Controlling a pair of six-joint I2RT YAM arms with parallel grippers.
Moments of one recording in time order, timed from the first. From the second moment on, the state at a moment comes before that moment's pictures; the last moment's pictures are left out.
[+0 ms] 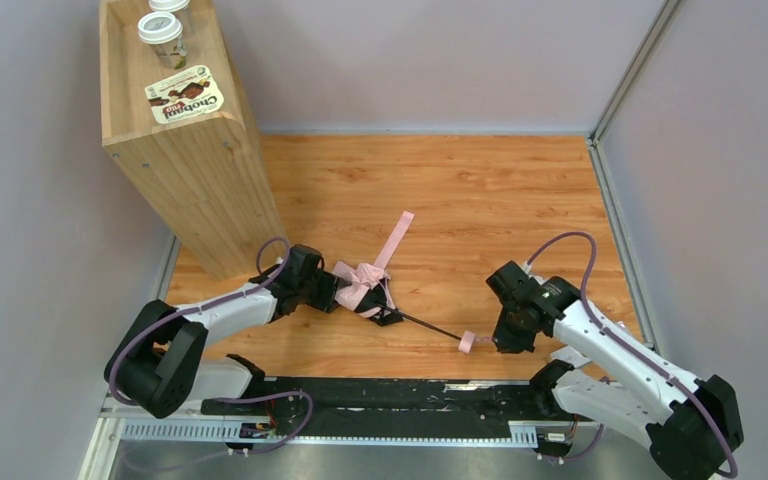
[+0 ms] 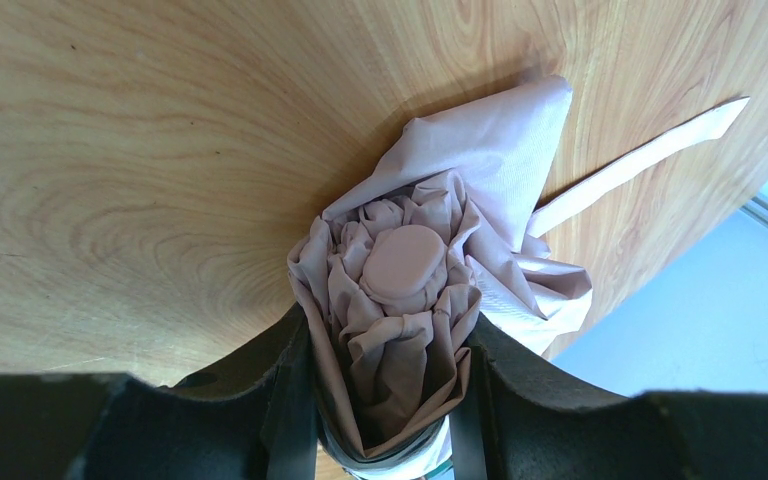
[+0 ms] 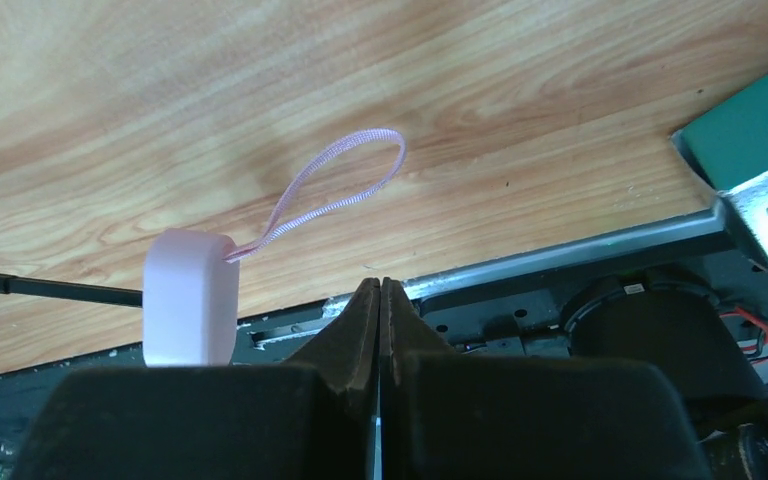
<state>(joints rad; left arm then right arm) -0.51 1.29 0.46 -0.13 0.01 -1.65 0.63 0.93 0.65 -1.11 0.12 1.02</state>
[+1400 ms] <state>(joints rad) -0.60 1.16 0.36 -0.10 -0.11 -1.71 0.91 1.72 1.16 -0.69 -0.09 0.85</state>
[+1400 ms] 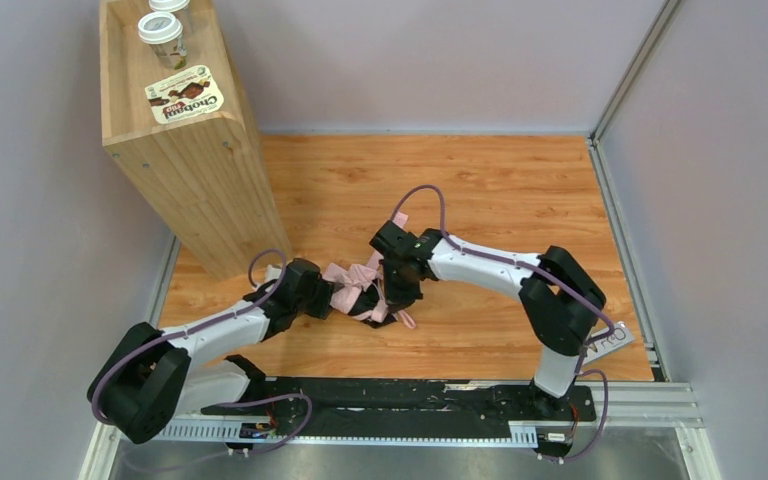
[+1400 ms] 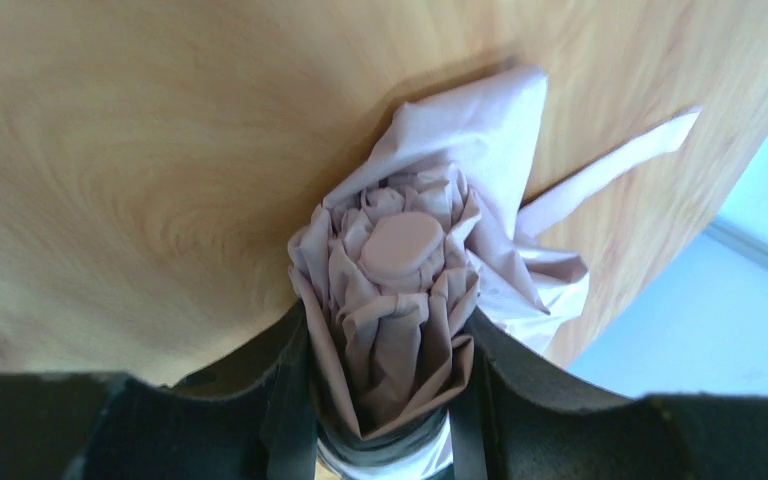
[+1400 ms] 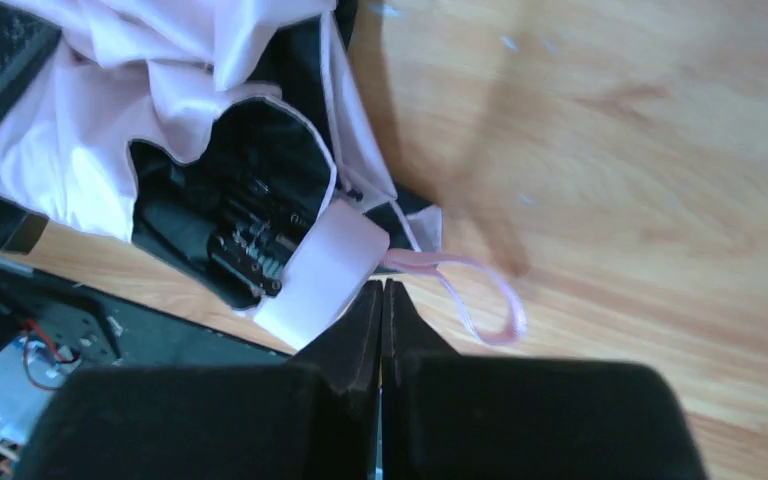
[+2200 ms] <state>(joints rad) -0.62 1.23 0.47 -0.24 -0.10 -1.72 1.15 1.40 0.96 -0.29 0.10 0.00</state>
